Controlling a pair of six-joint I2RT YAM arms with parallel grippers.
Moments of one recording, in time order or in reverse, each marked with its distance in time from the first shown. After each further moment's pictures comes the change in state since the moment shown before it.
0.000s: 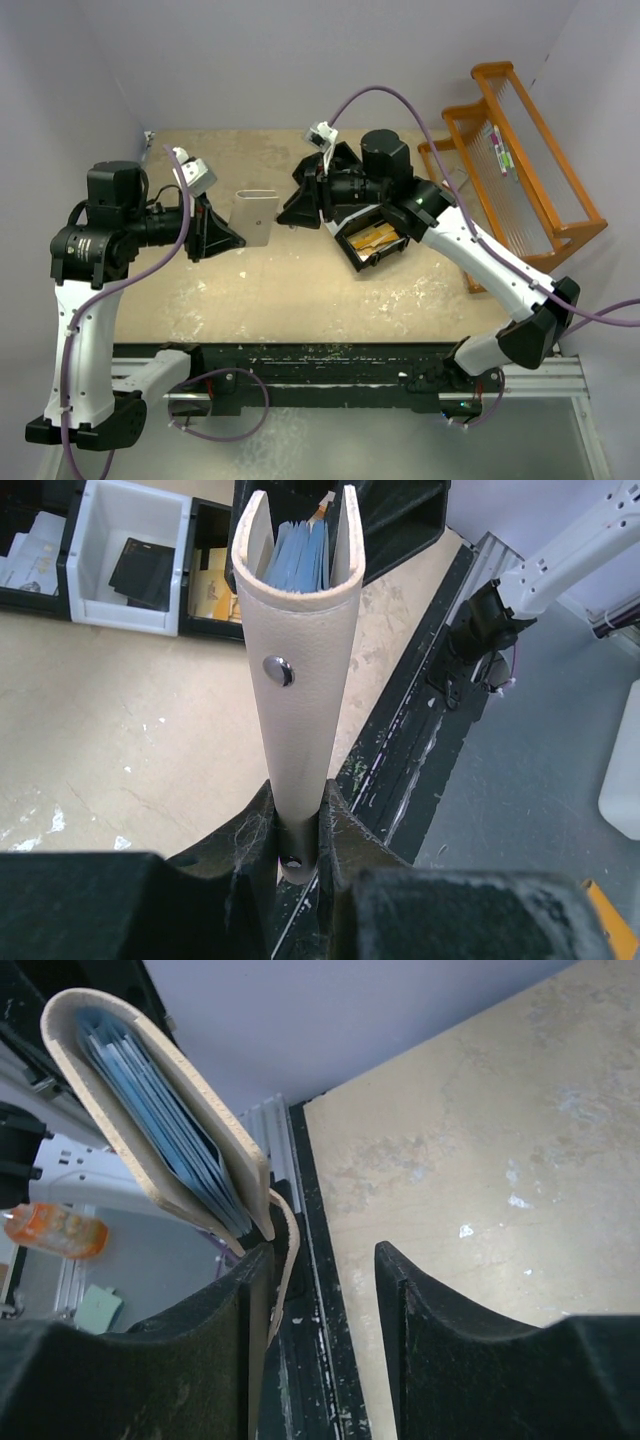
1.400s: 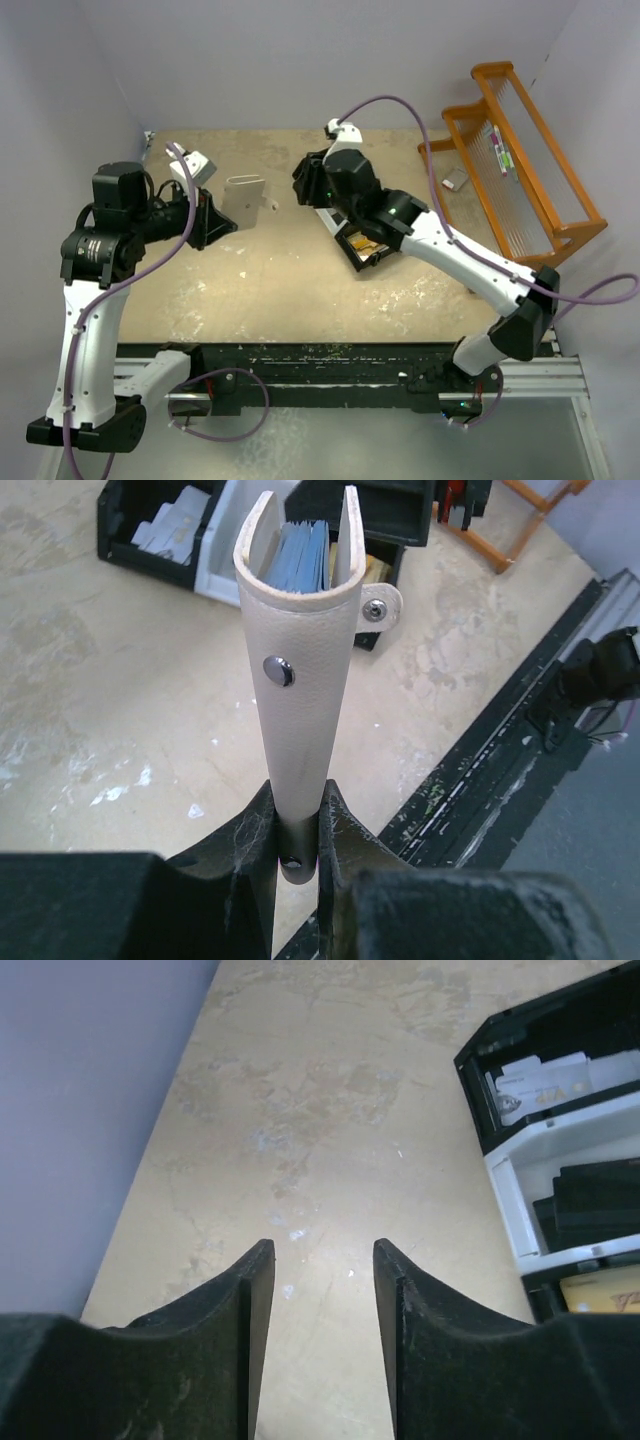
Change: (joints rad) left arm 0.000 -0.026 -0.112 0.159 -0.282 -0.089; right arm 0.173 0.099 0.029 -0.098 1.071 0.277
